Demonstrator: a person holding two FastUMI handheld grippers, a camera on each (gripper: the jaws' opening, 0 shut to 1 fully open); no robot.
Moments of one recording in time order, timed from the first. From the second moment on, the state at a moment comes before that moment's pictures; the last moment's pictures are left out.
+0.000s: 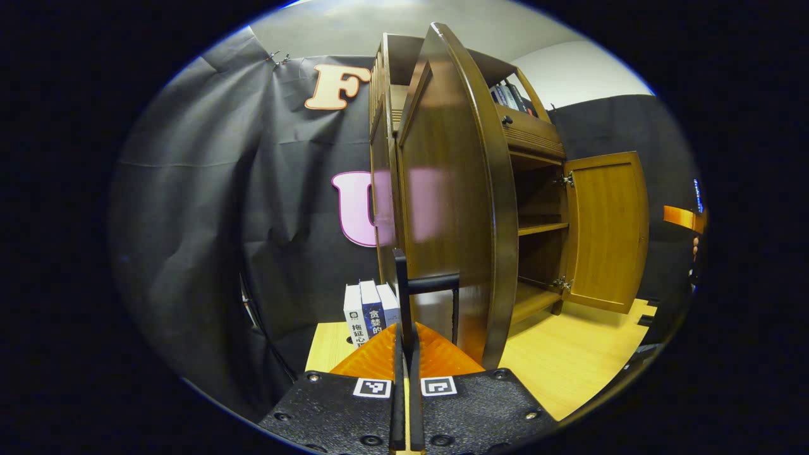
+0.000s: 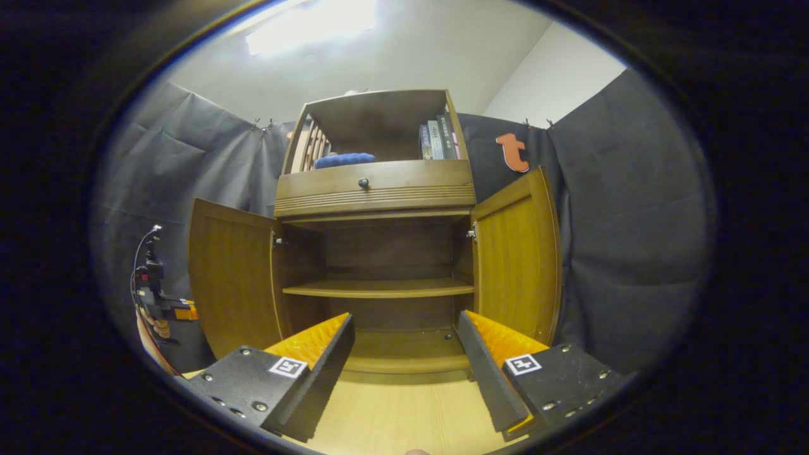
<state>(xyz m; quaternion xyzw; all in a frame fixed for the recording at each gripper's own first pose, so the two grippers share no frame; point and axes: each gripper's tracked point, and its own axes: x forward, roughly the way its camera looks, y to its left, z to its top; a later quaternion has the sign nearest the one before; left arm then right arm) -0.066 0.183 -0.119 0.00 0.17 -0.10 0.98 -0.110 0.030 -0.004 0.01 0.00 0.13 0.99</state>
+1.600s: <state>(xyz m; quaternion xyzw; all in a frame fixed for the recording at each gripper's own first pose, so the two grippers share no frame) -0.164 0.114 0.011 0.02 0.01 0.04 1.00 -0.122 -0.006 0.017 0.04 -0.02 0.12 0.99</state>
